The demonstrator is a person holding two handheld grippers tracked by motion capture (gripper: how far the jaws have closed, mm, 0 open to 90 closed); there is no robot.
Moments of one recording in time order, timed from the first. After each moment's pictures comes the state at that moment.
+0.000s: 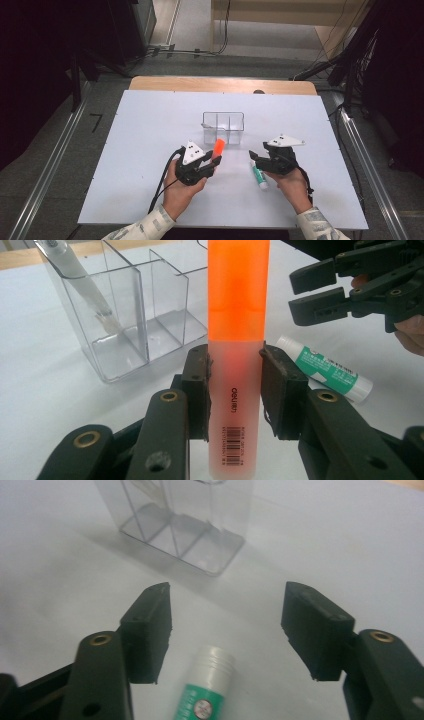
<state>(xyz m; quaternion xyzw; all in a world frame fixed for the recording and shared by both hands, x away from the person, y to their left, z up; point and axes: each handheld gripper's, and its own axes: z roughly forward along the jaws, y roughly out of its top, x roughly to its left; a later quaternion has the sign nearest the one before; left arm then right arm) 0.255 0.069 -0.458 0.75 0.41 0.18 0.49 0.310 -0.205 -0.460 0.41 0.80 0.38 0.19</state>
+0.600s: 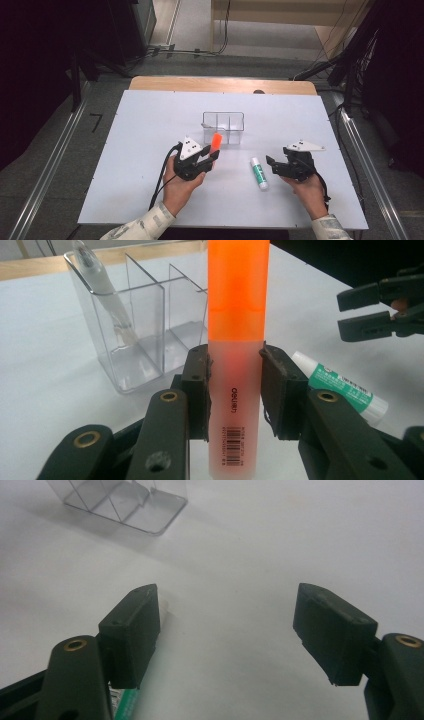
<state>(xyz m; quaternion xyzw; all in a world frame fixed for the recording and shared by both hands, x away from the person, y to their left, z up) 0.265 0.074 -0.454 0.73 0.43 0.19 0.50 0.301 -0.252 -0.468 0.46 0.79 0.36 0.20</state>
